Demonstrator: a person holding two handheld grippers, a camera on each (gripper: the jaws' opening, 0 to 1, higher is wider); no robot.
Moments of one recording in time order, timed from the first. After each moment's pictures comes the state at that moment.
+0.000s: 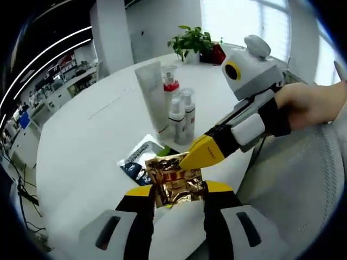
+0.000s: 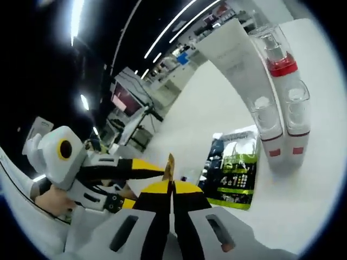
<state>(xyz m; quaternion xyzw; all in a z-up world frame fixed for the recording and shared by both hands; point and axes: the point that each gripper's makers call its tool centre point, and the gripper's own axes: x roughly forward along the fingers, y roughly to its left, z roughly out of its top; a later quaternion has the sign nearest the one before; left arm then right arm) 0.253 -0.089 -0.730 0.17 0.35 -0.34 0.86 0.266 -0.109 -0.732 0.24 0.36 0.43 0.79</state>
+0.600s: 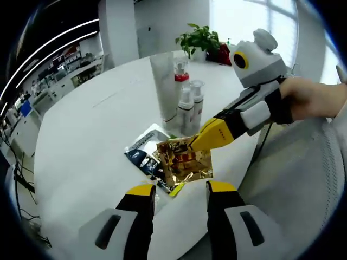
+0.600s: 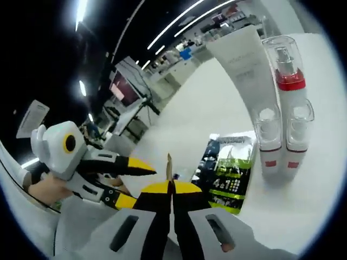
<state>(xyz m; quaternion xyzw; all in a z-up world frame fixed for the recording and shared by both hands) 0.246 -0.060 -0.743 0.14 0.37 -0.32 0.86 0.272 -0.107 -0.733 0.16 0.36 0.45 0.80</state>
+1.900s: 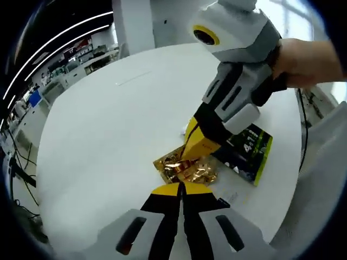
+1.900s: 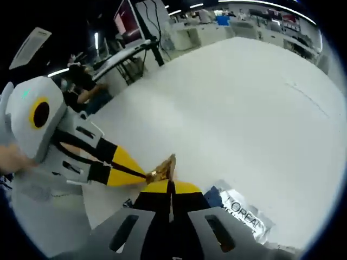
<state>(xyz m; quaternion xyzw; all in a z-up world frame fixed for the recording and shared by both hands) 0.339 0.021 -0.810 0.15 0.39 -0.28 0.87 0.364 -0.004 -0.816 -0.16 0.42 0.52 0.73</state>
